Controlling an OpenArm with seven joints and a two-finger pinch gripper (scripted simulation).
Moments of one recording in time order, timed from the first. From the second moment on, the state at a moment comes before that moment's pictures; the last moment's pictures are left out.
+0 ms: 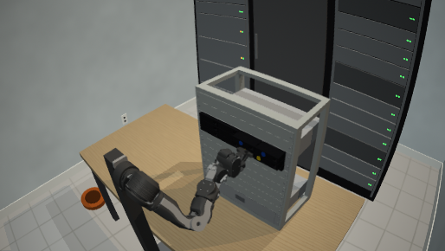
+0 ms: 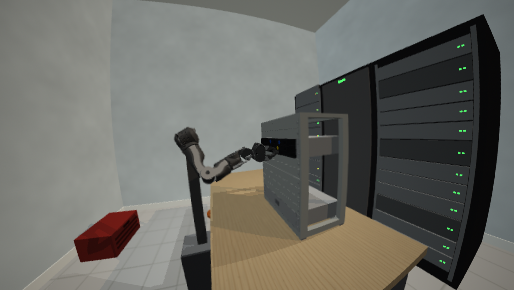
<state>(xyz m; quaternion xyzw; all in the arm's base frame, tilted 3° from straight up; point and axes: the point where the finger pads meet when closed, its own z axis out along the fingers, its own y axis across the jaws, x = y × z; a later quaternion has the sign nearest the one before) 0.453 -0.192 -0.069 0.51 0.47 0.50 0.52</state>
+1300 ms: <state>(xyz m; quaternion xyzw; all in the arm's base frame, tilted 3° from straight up) 0.458 -0.192 -0.069 0.51 0.48 0.50 0.52</state>
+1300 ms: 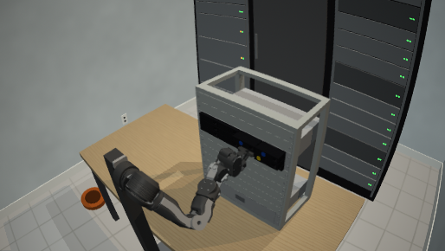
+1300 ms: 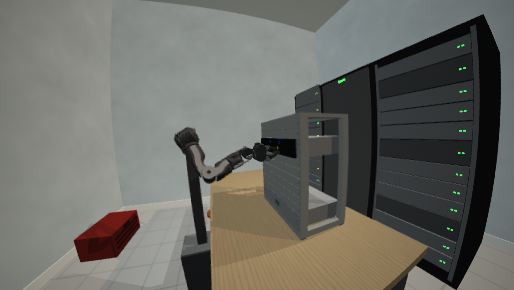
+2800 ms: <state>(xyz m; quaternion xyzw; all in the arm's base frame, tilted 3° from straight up) 0.370 -0.184 -0.064 0.50 0.47 0.51 0.52</state>
